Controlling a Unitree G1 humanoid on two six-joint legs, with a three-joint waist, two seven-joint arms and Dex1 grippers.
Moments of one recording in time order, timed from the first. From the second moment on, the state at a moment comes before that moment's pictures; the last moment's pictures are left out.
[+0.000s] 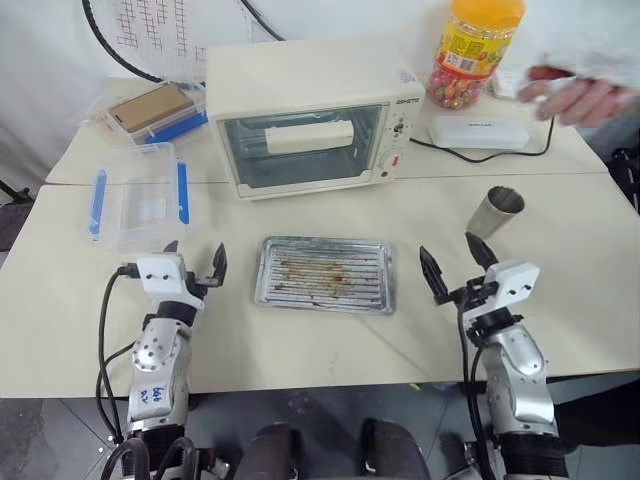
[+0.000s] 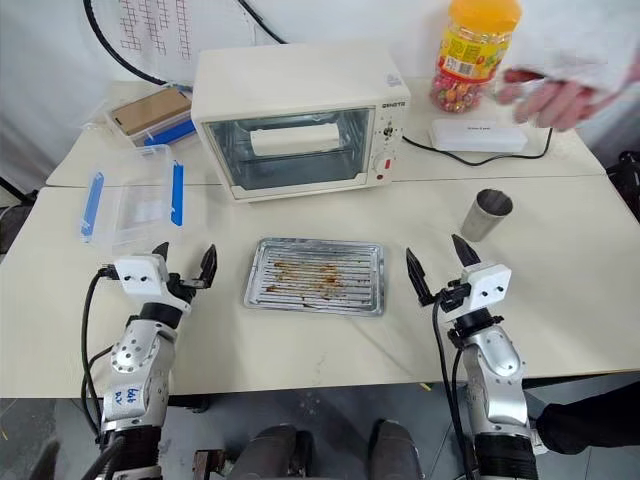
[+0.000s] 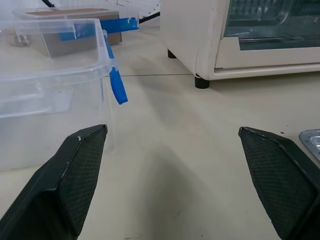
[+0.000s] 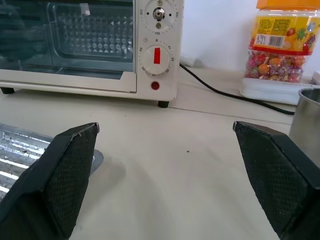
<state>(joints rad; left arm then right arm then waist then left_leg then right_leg) -0.13 0.18 0.26 -0.04 -0.17 0.01 -0.11 -0.08 -0.25 -0.16 0.01 0.31 -0.27 0.46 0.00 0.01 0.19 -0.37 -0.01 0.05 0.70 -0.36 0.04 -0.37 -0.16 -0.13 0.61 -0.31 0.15</state>
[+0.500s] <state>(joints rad) -0.14 0.17 0.30 -0.02 -0.18 0.01 -0.06 -0.05 -0.25 -0.16 -0.04 0.31 -0.23 0.45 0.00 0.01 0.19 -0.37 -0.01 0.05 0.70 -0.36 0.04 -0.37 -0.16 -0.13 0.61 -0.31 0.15</state>
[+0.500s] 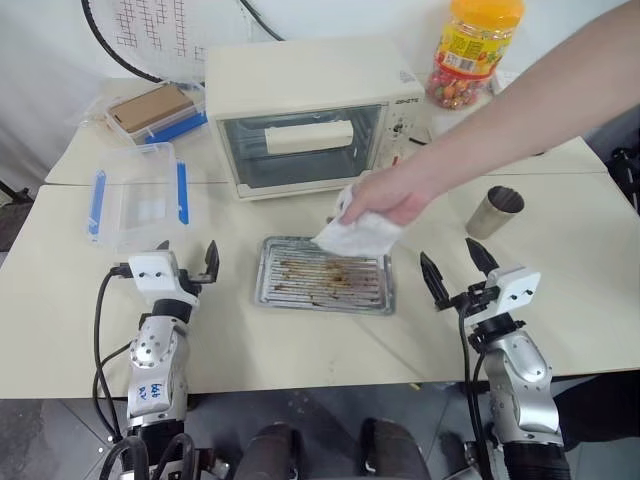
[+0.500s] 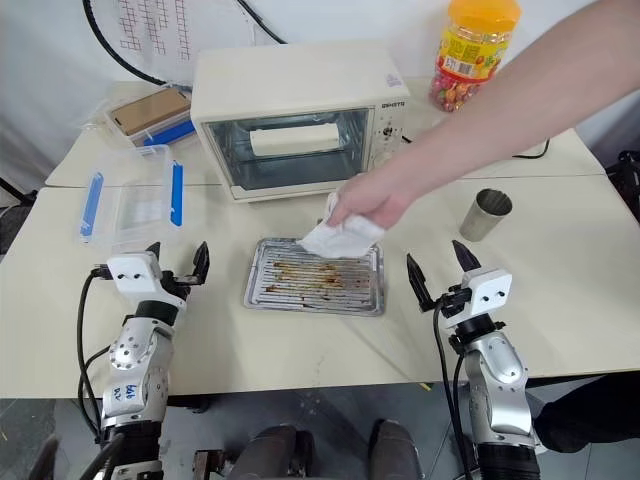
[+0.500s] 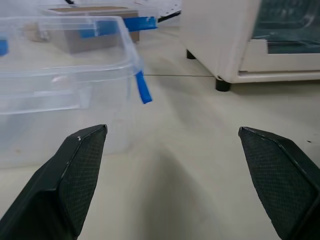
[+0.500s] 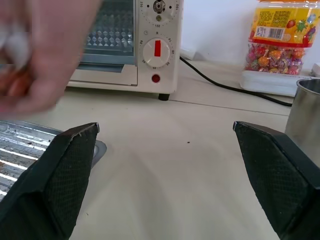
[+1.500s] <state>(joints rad) -0.08 0.17 0.30 -0.10 -0.19 0.01 -0.05 -0.08 -0.29 -0.16 -0.03 0.34 -0.22 0.52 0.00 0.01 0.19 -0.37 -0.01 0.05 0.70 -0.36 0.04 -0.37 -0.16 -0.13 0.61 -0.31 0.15</state>
